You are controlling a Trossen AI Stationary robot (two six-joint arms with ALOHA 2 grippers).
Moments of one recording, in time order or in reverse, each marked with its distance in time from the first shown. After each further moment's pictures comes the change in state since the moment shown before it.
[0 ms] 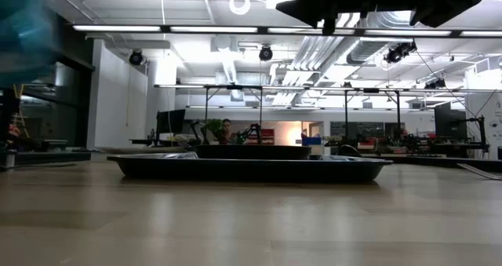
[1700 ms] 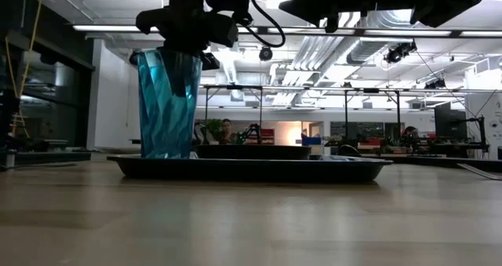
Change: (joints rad) left arm 0.689 0.595 0.261 0.000 0.196 0.541; right arm 0.001 0.000 0.000 0.026 0.052 -0.053
